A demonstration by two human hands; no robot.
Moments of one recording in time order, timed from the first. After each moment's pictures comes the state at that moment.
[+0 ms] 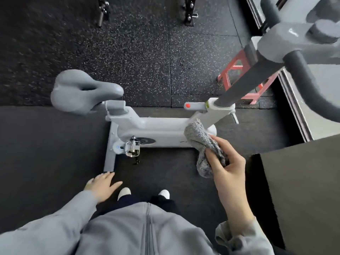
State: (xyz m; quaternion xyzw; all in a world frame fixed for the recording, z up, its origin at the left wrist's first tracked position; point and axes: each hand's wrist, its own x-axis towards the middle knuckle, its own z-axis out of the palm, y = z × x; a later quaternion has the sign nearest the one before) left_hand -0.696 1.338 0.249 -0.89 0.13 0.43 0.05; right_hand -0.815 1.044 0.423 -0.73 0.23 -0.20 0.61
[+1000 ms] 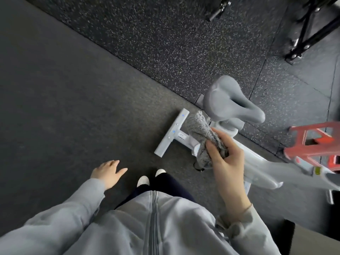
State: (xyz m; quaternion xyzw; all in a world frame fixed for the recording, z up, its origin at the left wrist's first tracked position) left_hand -0.668 1.713 0.233 -0.89 -0.11 0.43 -0.13; right_hand -0.622 1.432 0.418 -0.81 0.04 -0.03 0.58
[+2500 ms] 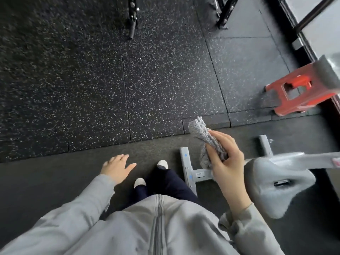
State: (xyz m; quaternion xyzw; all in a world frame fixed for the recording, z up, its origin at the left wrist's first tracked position) left_hand 0.019 1.756 0.238 -0.89 0.23 0.39 0.00; right_hand -0.140 1.526 0.396 -0.81 0.28 -0.24 0.46
